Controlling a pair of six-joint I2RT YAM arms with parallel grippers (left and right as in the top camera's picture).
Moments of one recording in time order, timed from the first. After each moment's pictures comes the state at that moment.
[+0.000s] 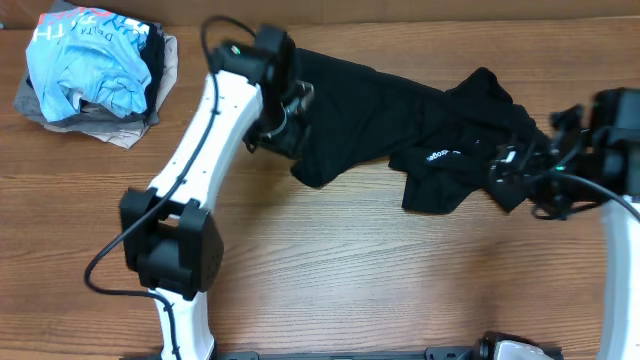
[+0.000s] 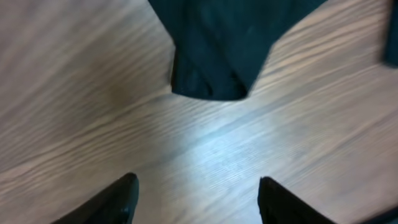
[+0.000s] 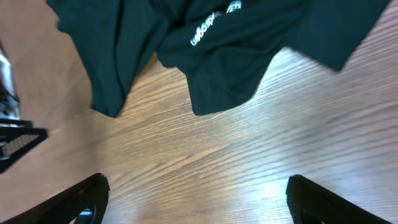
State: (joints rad) left arm -0.33 2.06 1.88 -1.33 0.16 0.09; right arm -0.19 1.33 1.41 -1.34 -0.35 0.30
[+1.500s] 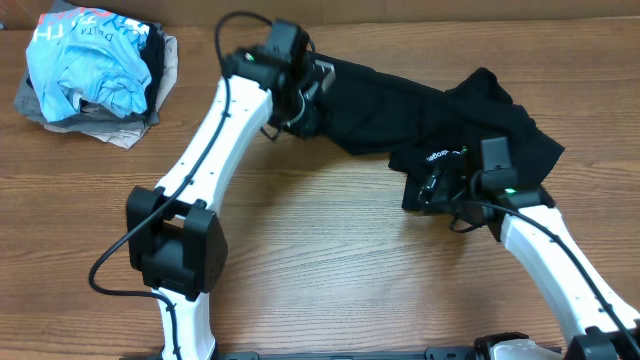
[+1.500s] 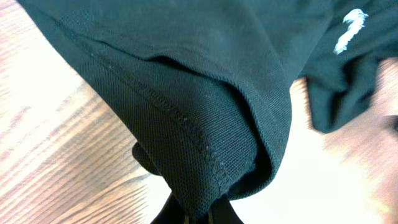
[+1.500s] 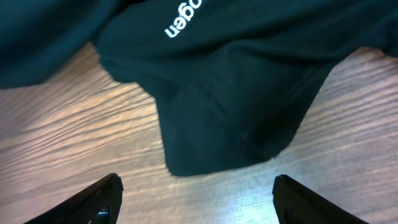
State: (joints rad) left arm -0.35 2.06 1.97 -1.16 0.29 0.05; right arm 0.16 1.39 0.85 -0.61 -0.07 0.59
